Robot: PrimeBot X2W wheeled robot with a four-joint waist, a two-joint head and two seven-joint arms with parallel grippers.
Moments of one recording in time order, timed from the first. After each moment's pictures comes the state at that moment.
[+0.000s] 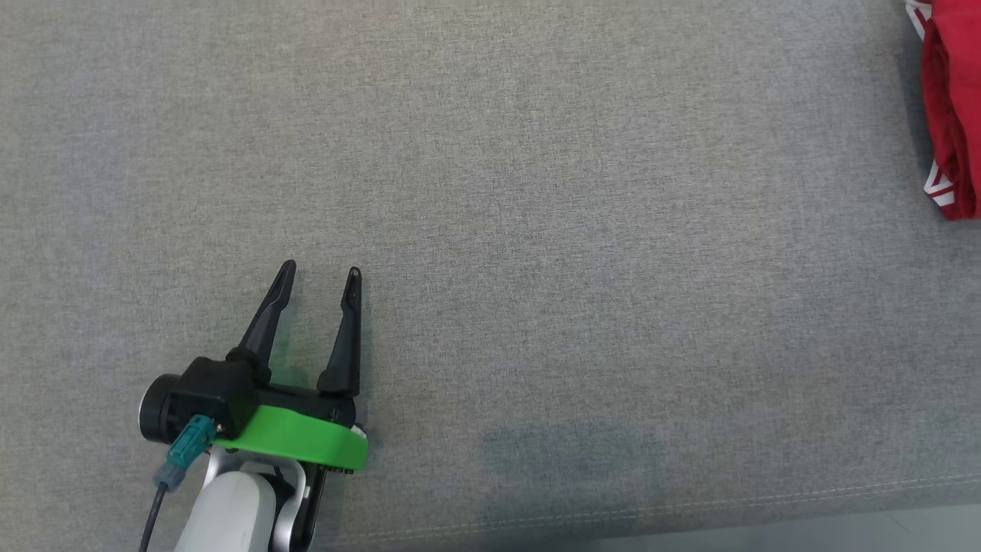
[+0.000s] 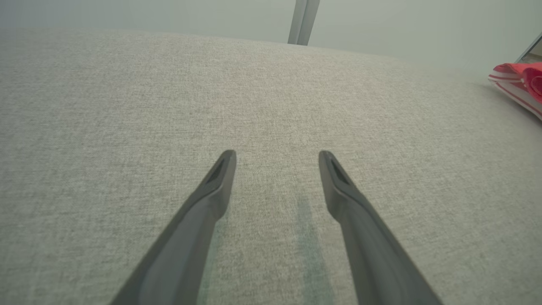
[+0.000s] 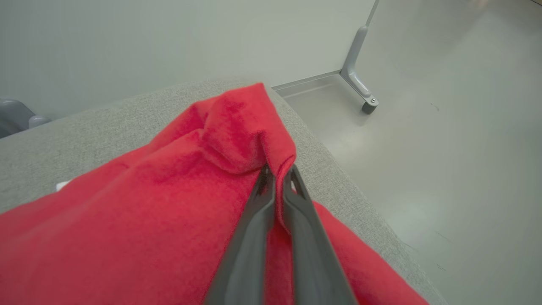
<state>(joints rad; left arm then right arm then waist) -0.19 0.12 -0.25 0.11 -0.31 -0.08 -0.23 -1.20 -0.65 -0.07 1.29 0.34 0.13 -0.02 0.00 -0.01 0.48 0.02</state>
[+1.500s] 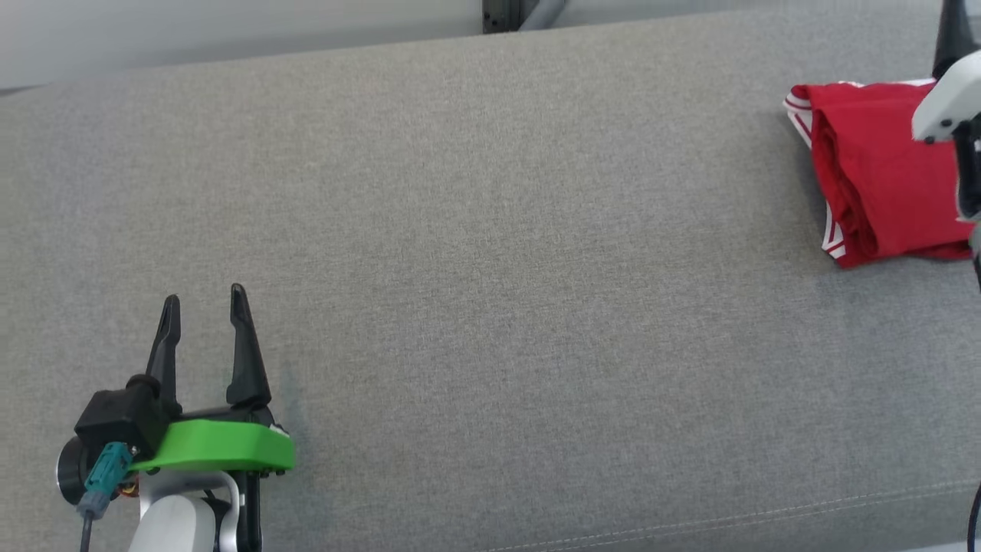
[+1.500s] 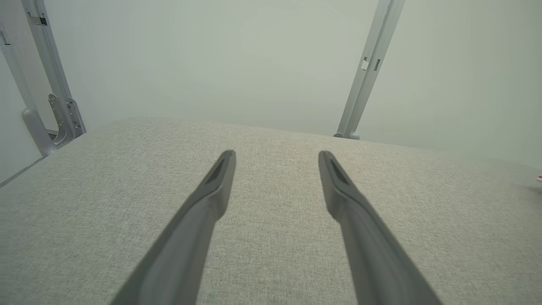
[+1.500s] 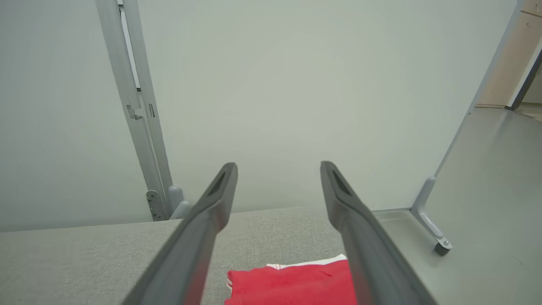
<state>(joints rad) -0.15 0.13 -0.10 0.14 -0.36 0.05 -0.26 -1.07 -0.36 -0.01 1.05 0.18 0.13 -0.25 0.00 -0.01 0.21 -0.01</state>
